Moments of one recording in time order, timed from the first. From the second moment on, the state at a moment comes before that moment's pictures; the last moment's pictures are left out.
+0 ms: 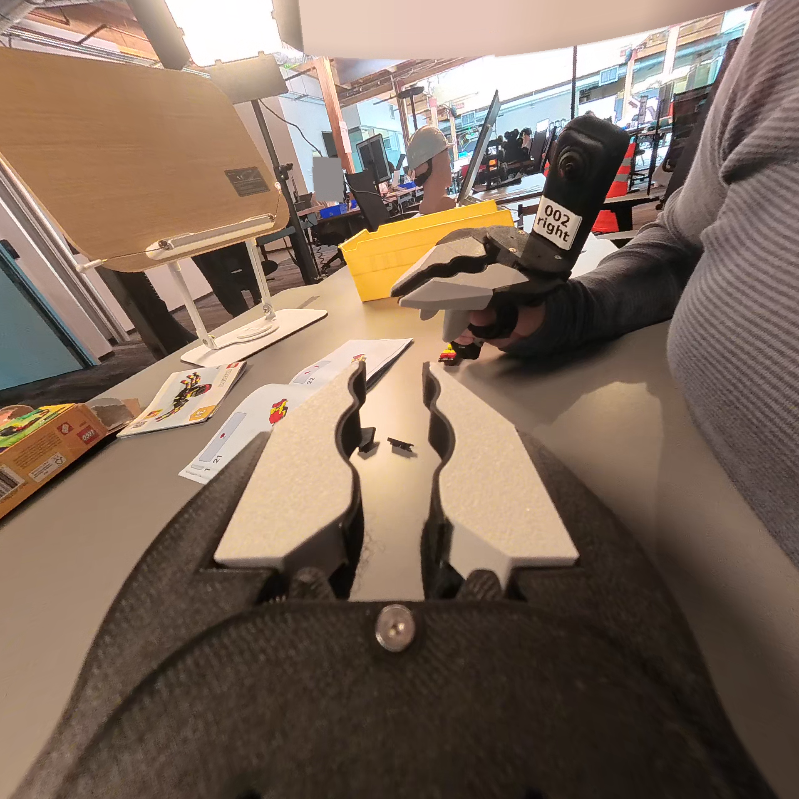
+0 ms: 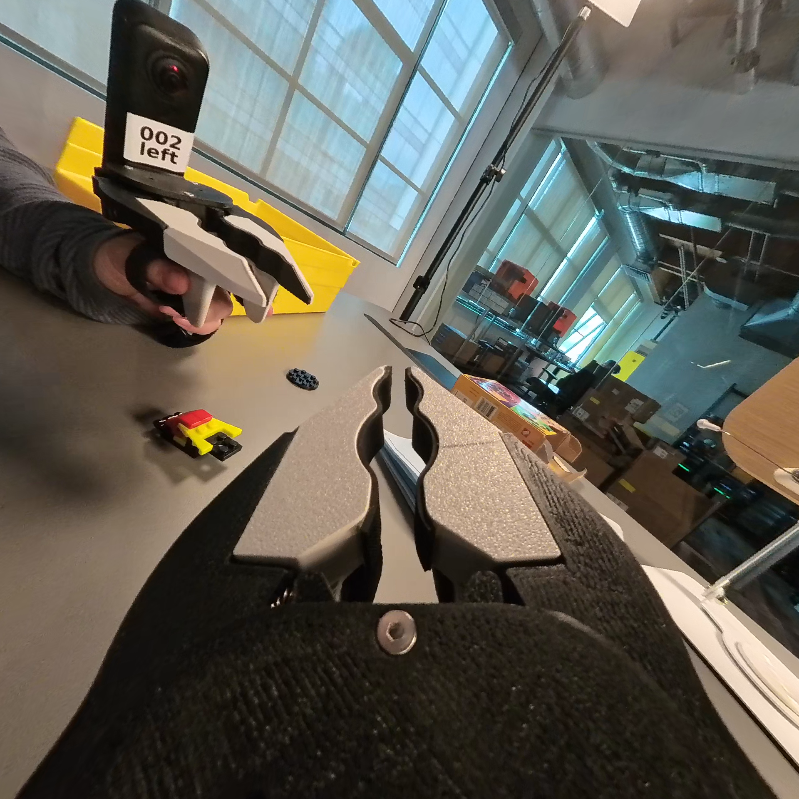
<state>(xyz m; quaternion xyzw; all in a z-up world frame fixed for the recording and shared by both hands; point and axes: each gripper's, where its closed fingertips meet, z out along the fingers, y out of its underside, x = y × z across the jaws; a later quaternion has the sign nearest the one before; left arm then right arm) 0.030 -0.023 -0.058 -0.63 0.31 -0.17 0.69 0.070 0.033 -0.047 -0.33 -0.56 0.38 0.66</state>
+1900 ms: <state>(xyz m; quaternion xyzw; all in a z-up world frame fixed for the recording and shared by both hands) 0.041 -0.034 -0.056 -0.61 0.35 -0.17 0.69 0.068 0.013 -0.053 -0.29 -0.59 0.35 0.66</state>
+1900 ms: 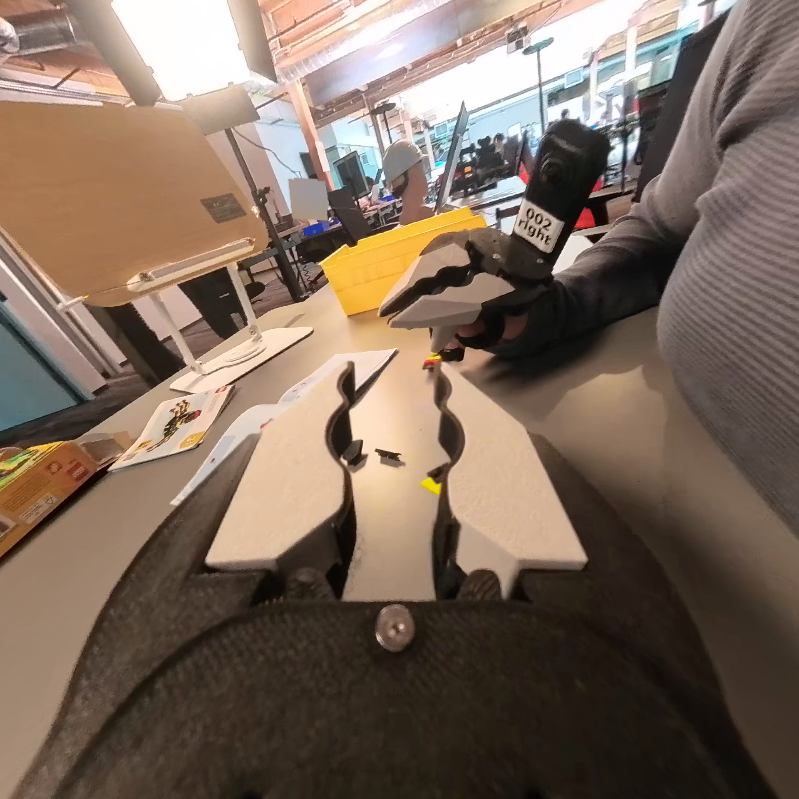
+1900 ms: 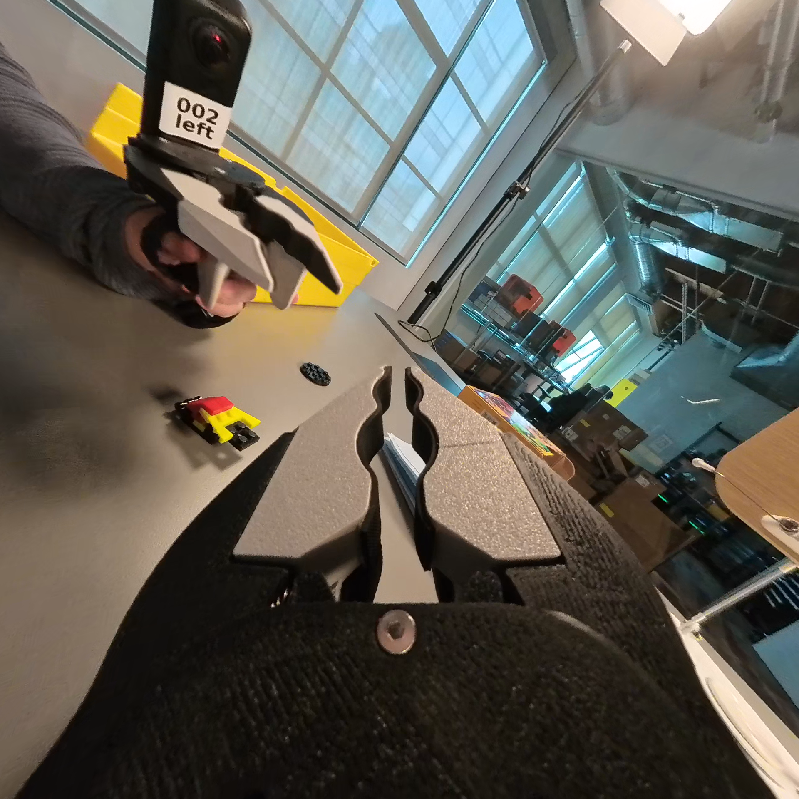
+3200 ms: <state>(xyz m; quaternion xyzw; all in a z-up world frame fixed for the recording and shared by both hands) -0.207 -0.142 0.026 -0.79 0.02 0.06 0.61 0.057 0.016 -0.029 -0.26 -0.57 0.33 0.71</state>
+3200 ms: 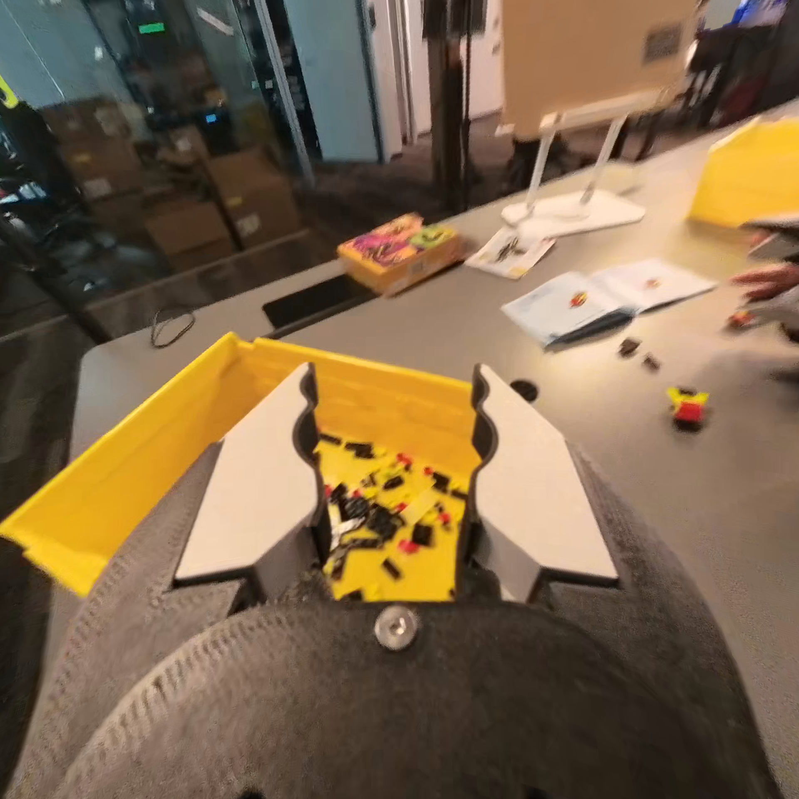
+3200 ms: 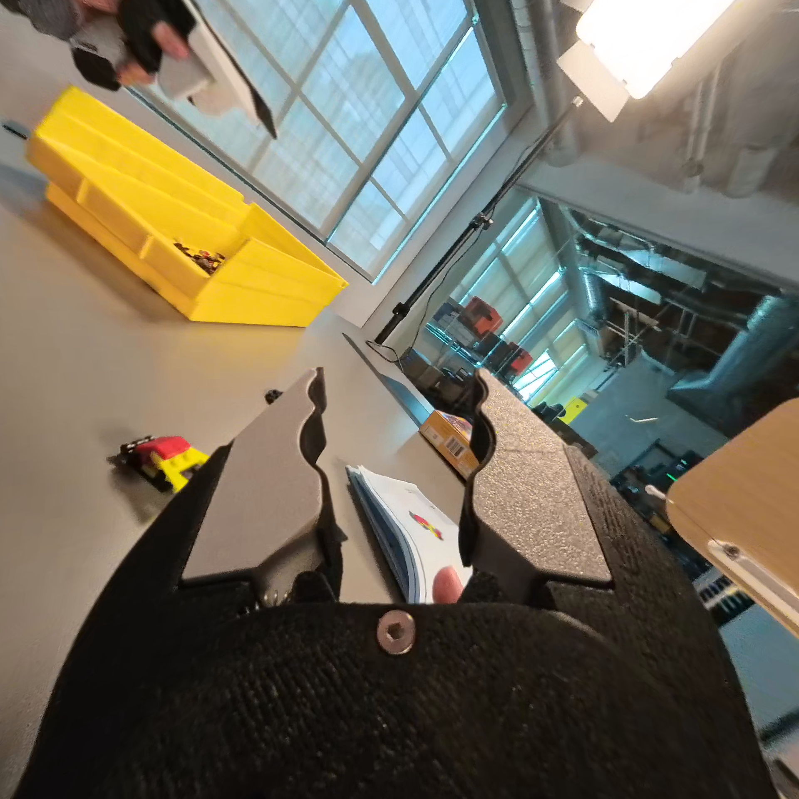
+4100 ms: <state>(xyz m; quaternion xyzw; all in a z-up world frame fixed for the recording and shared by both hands) -0.250 -0.114 -0.121 -0.96 0.08 -0.03 0.26 0.057 0.033 -0.056 -0.33 -0.58 0.31 0.68</state>
